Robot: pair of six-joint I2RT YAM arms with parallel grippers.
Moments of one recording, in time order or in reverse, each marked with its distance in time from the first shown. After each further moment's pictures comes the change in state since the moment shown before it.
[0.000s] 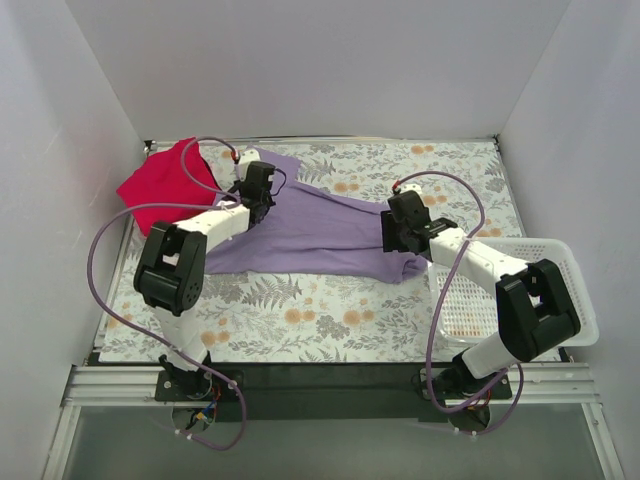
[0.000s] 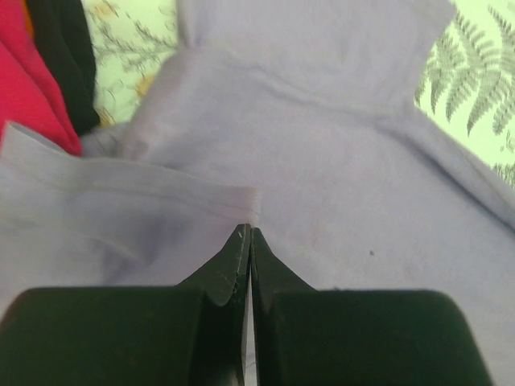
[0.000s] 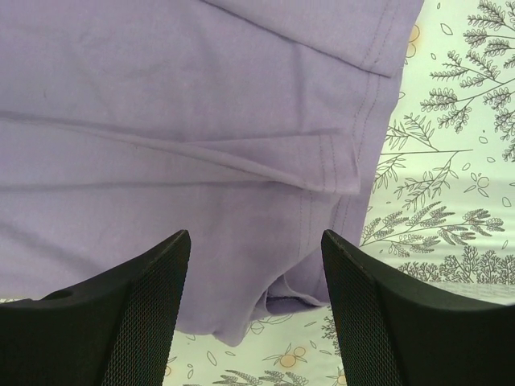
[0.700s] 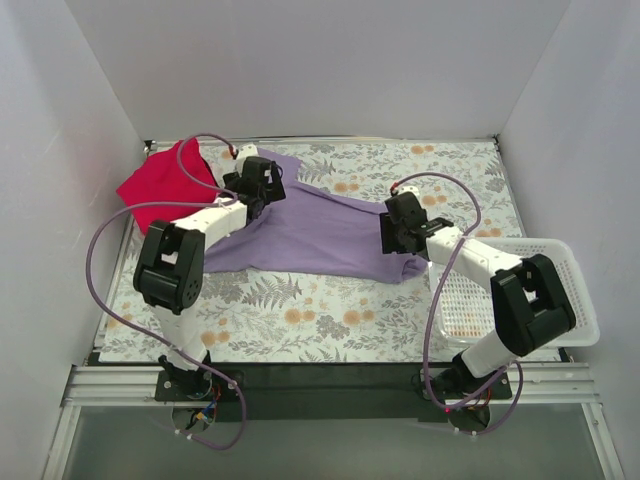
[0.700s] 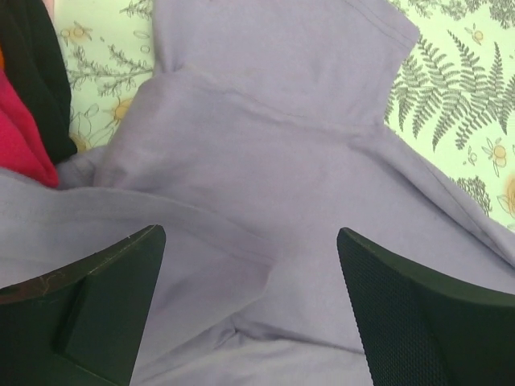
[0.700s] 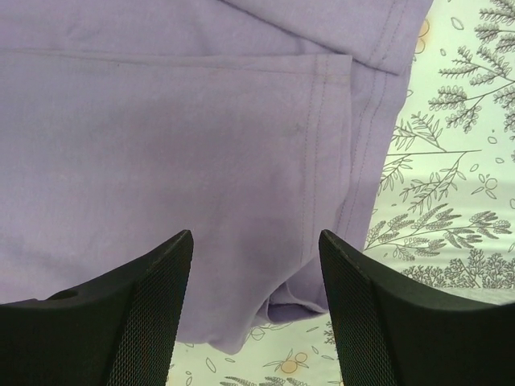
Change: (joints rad) left arm 0.026 0.026 0.053 0.016 0.074 0.005; right arm -0.002 0.043 0.018 -0.001 0.005 0.000
